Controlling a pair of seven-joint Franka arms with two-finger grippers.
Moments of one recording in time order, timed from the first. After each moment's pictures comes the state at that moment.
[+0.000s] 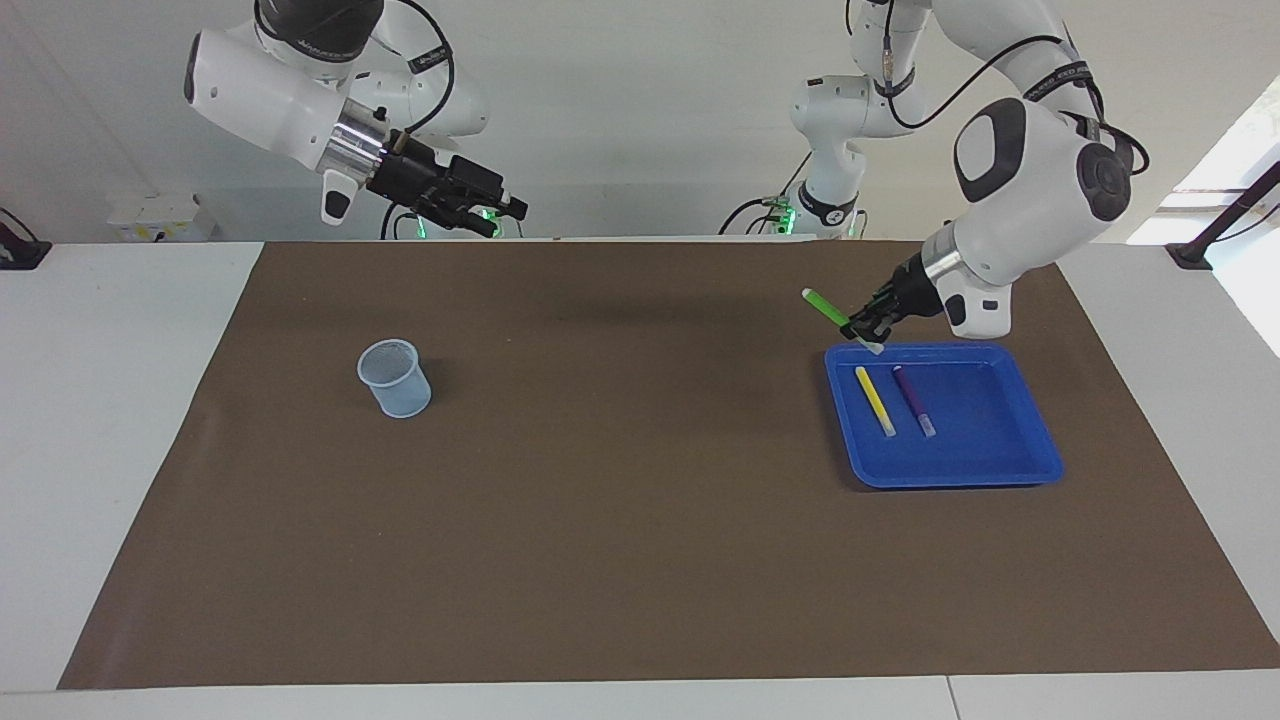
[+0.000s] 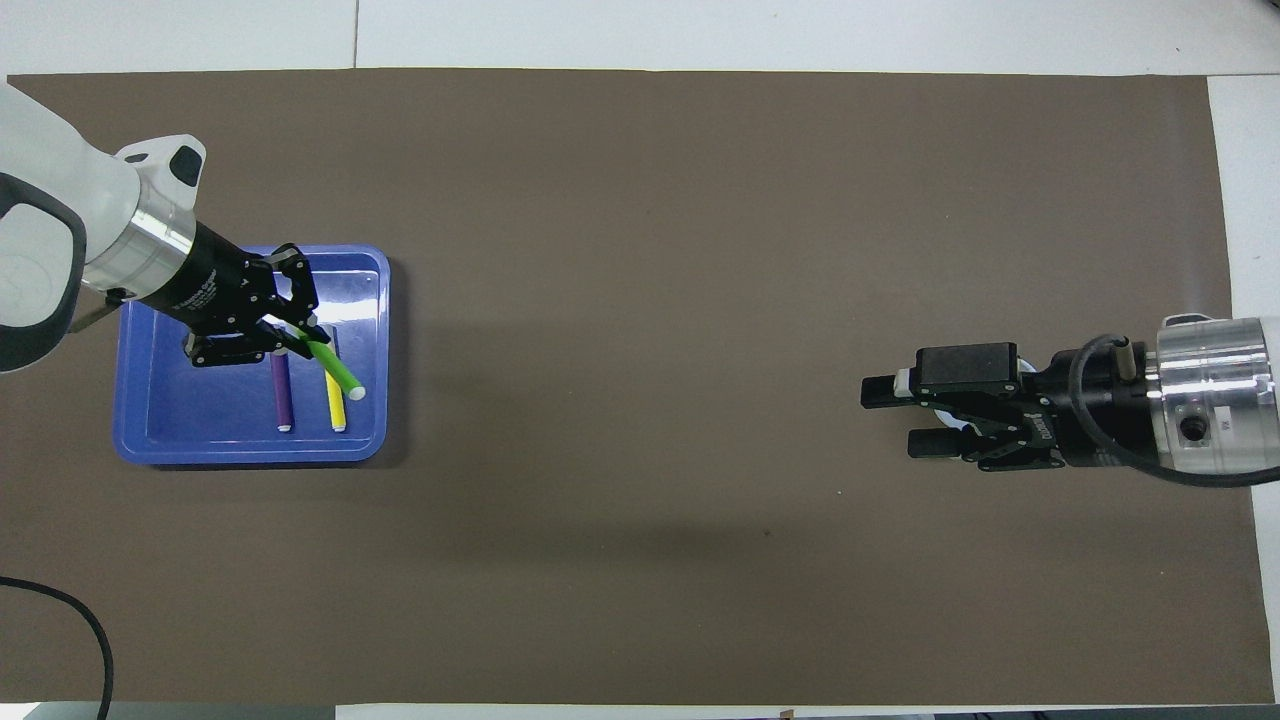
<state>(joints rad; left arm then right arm) -0.17 0.10 -0.06 -1.69 -0.42 1.61 -1.16 -0.12 -0.29 0.15 -2.11 0.96 1.71 0.25</state>
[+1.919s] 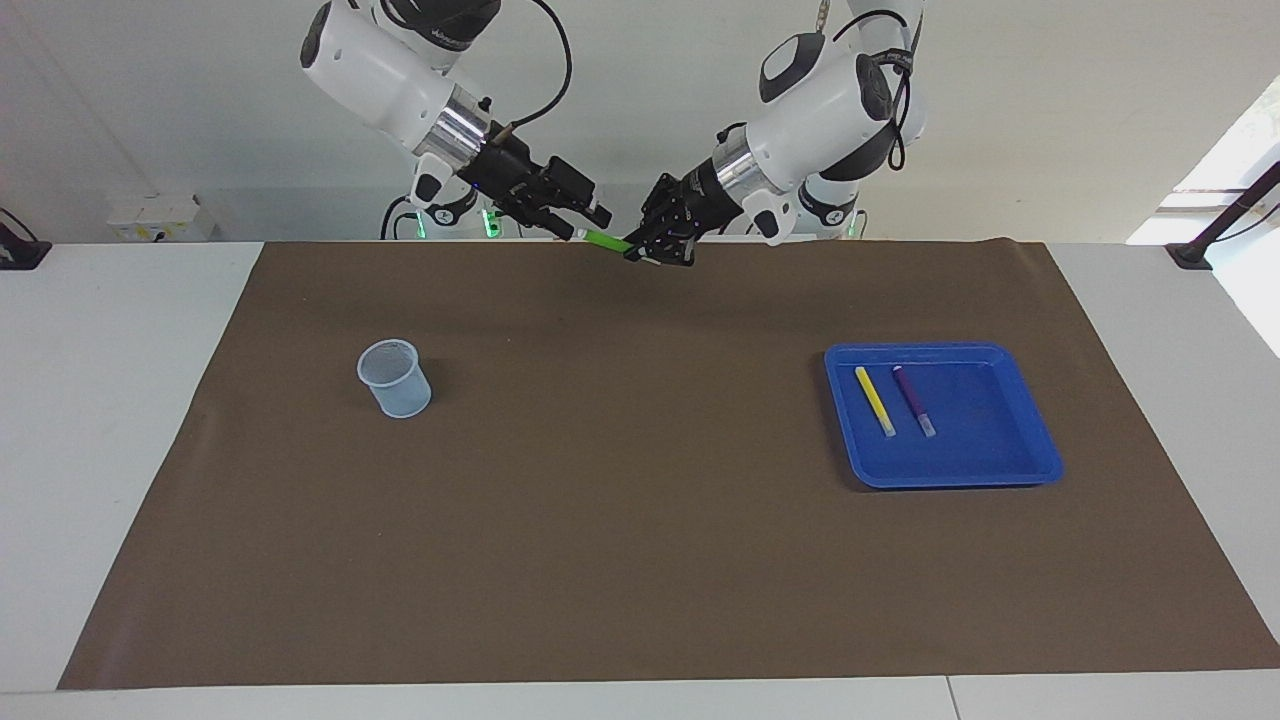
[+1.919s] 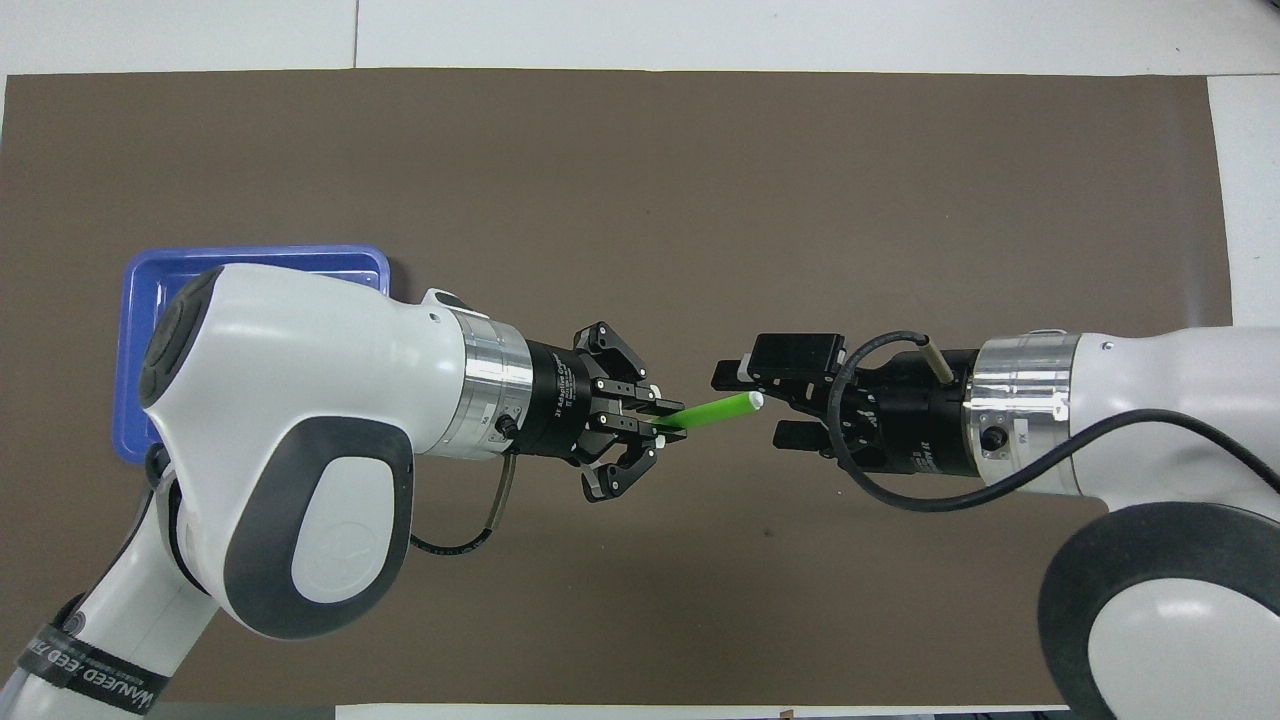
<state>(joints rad) -0.56 -0.05 -0.06 -1.91 -0.81 2.07 -1.94 -0.11 -0.29 0.38 -2.09 0.96 1.98 0.45</state>
